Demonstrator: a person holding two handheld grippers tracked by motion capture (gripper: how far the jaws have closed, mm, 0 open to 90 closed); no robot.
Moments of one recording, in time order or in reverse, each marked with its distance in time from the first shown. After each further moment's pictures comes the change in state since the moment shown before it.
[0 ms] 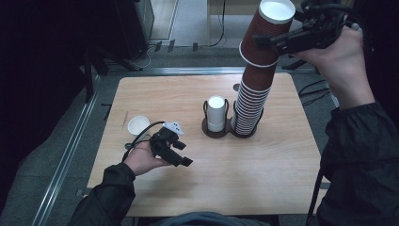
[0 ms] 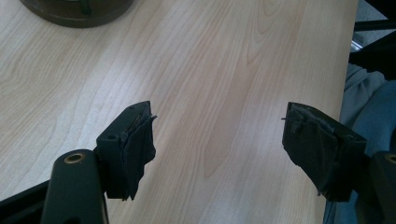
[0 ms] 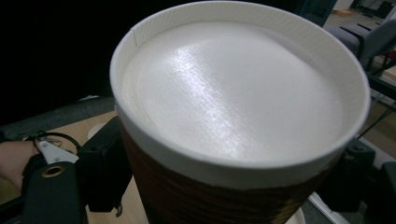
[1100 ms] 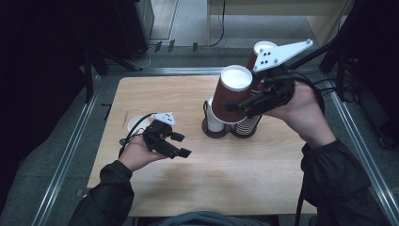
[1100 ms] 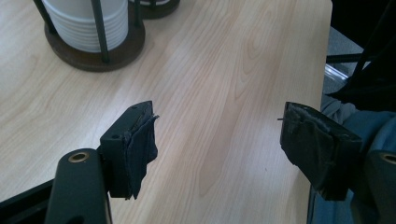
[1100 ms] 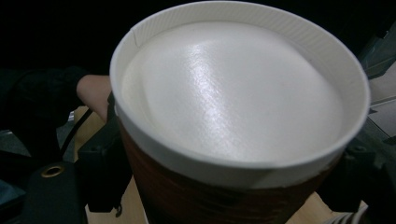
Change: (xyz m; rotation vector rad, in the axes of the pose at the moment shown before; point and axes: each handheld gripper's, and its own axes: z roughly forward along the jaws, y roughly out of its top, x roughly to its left) left arm -0.003 0.010 -0.032 -0.144 -0.020 0.006; right arm 0.074 -0.069 0.050 0.094 0.267 -0.016
